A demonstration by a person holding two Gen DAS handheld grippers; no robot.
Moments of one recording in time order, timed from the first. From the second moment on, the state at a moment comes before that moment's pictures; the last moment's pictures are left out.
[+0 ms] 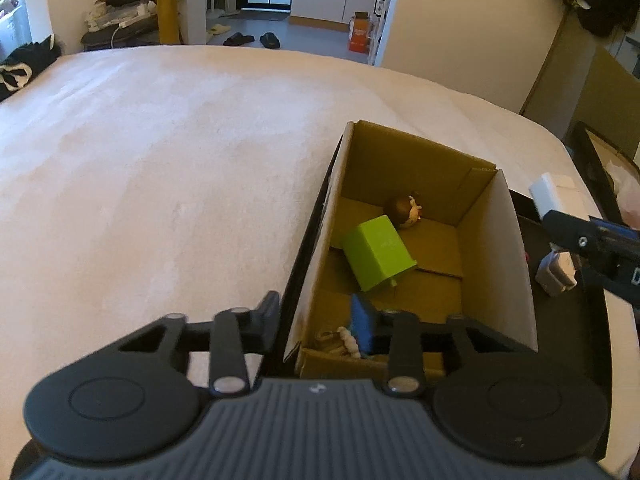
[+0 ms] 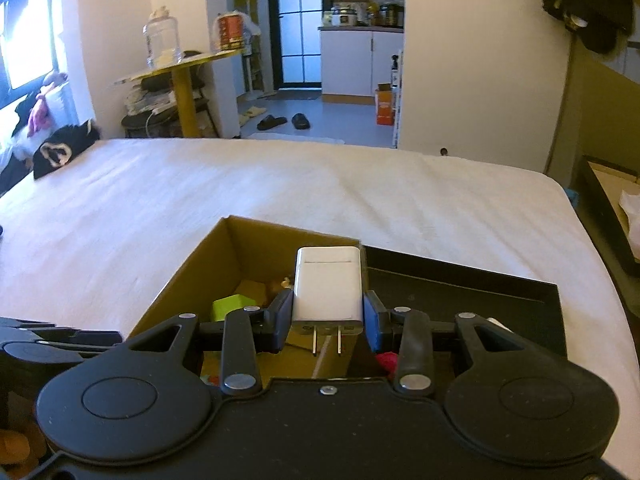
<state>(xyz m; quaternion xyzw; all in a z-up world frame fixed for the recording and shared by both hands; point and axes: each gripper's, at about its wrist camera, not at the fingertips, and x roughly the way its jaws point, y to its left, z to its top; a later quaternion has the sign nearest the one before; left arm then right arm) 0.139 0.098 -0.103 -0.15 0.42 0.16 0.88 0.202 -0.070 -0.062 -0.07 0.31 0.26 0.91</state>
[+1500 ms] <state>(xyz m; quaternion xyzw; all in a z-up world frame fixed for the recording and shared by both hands) 0.138 0.107 -0.110 -0.17 0.42 0.15 0.88 0.184 -0.054 -0.079 -0.12 0.35 0.29 0.88</state>
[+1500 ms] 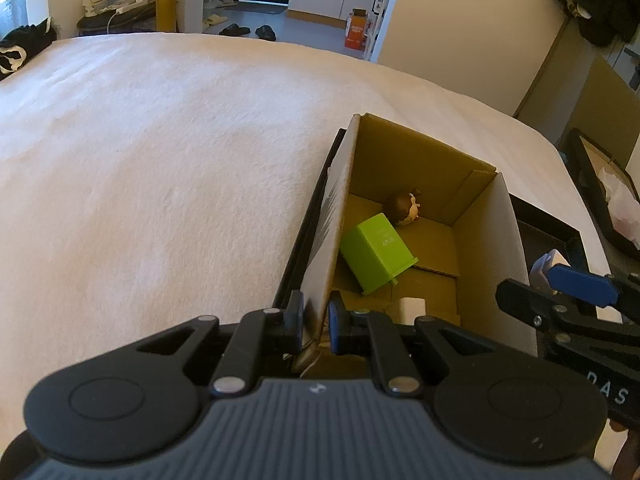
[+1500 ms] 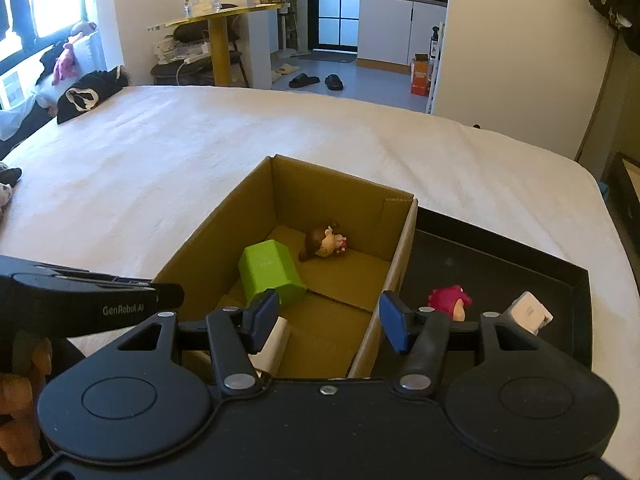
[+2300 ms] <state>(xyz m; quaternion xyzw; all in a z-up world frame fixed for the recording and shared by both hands) 0.149 0.091 -0.103 -0.12 0.45 0.19 0.86 0.213 -0.137 -0.093 -0.05 0.35 0.23 0.91</state>
